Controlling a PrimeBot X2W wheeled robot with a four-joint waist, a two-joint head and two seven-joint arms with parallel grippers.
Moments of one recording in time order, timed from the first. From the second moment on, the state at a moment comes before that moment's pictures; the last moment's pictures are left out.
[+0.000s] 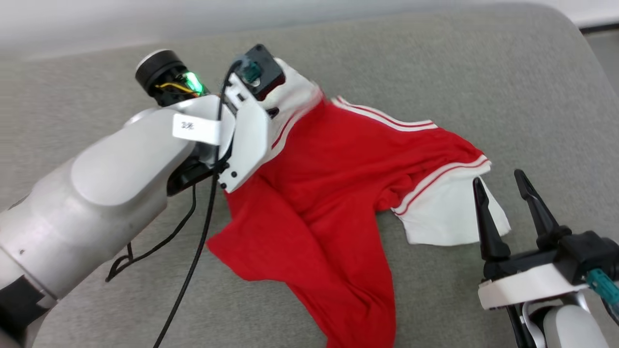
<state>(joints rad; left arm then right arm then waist) -1.23 0.55 -1.26 0.40 -0.86 -0.13 0.37 -0.13 -0.09 0.02 0.06 0.08 0.13 -0.26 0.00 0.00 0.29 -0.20</state>
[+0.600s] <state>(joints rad) -0.88 0.85 -1.16 0.28 -1.00 0.09 0.14 -0.06 -0.09 0.01 0.07 0.08 0.13 -0.26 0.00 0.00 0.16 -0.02</state>
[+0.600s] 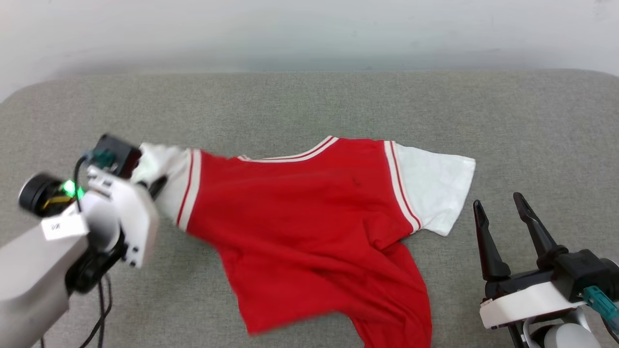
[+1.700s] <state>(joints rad) -0.82 0.94 -1.13 0.41 -1.10 0.08 0.15 -0.06 -0.11 0.01 0.09 0.08 0.13 -0.26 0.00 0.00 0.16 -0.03</state>
